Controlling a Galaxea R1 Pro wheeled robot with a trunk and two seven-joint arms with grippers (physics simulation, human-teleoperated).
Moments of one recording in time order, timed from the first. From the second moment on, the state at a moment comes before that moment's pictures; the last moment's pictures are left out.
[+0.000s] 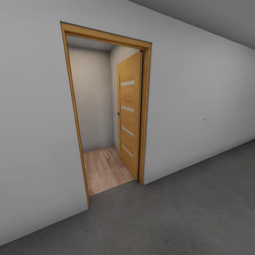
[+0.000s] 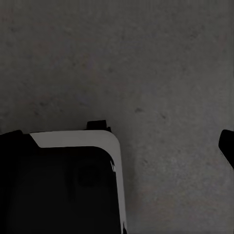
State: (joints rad) left arm -0.19 0.02 0.07 -0.01 0.27 -0.09 0.09; right arm -0.12 -0.05 0.33 0.03 -0.39 -0.21 -0.03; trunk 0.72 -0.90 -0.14
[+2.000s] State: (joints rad) left arm -0.19 0.02 0.07 -0.01 0.27 -0.06 0.09; right arm -0.12 -0.05 0.32 0.03 -0.41 -0.21 -0.04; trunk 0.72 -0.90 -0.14
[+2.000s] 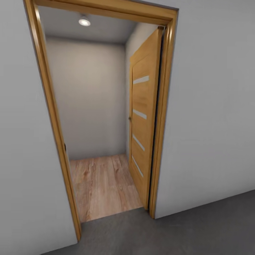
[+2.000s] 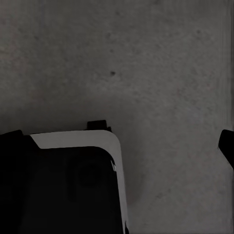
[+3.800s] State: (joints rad) left arm -0.19 0.02 0.07 -0.01 0.27 -0.06 0.09; right arm -0.12 -0.05 0.33 0.03 -0.41 -0.21 -0.04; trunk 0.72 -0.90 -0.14
